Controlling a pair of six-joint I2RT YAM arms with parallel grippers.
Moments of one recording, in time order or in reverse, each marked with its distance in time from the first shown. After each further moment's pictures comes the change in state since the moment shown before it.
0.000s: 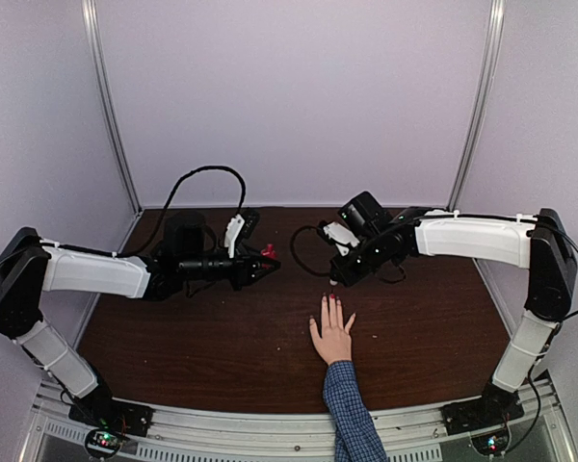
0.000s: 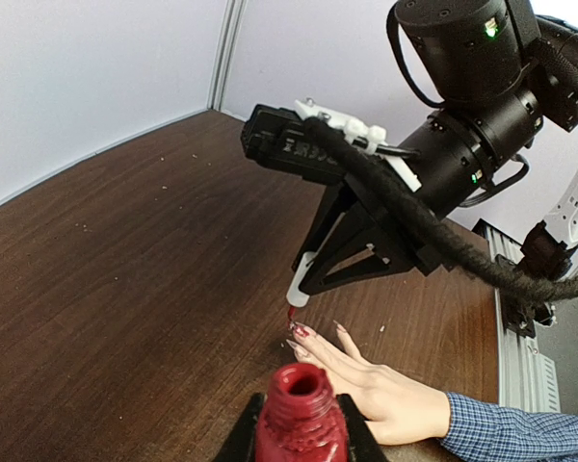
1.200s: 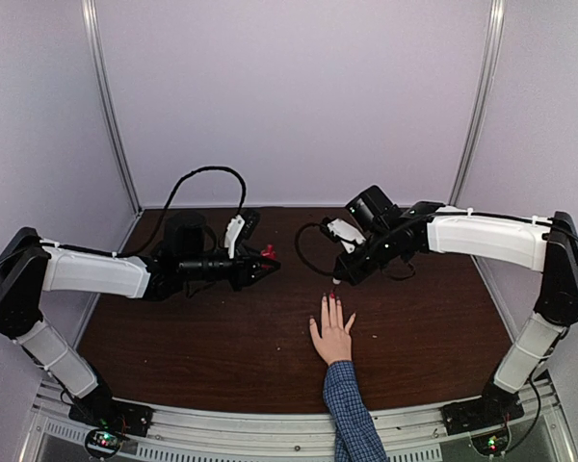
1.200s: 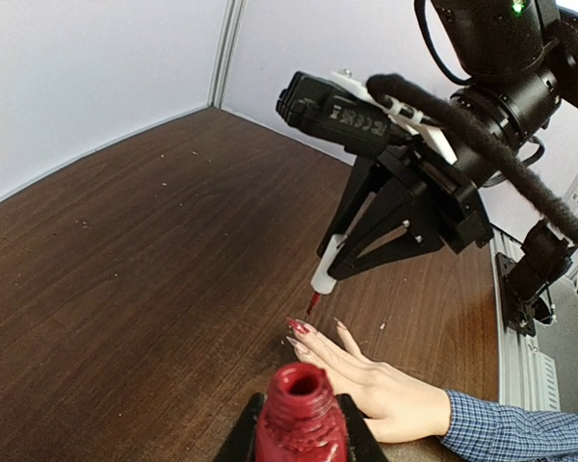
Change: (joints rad) left arm 0.000 0.000 0.000 -0.008 0.000 0.001; right arm -0.007 -0.066 -0.005 -0.048 -0.054 -0.040
